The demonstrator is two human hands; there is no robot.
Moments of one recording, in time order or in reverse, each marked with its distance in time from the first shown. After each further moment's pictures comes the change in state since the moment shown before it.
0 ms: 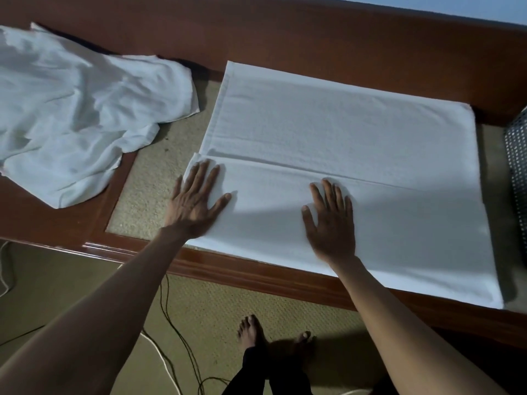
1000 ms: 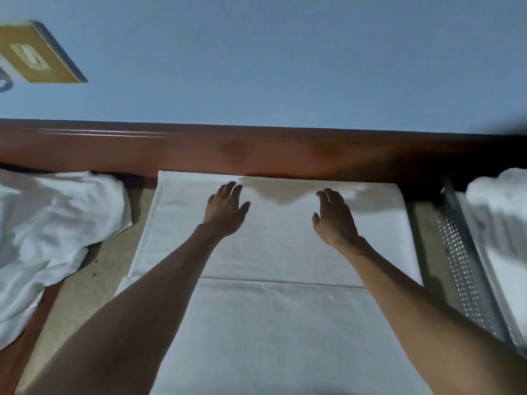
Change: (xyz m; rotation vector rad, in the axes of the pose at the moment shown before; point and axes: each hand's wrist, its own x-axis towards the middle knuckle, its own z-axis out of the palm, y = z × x) left_hand 0.276 0.202 -0.041 -0.070 -0.062 0.092; right_hand 0.240 0.160 -0.099 -0.074 -0.145 0.121
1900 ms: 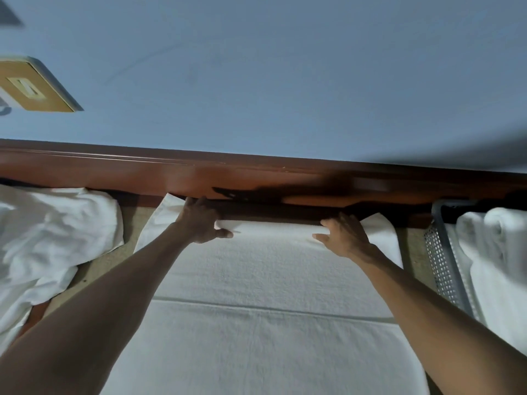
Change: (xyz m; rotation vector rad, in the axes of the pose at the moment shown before) left_hand 0.017 -0.014 -0.063 0.537 -0.211 0.127; right_hand 0.028 0.036 -0.052 -0.262 -0.166 -0.113
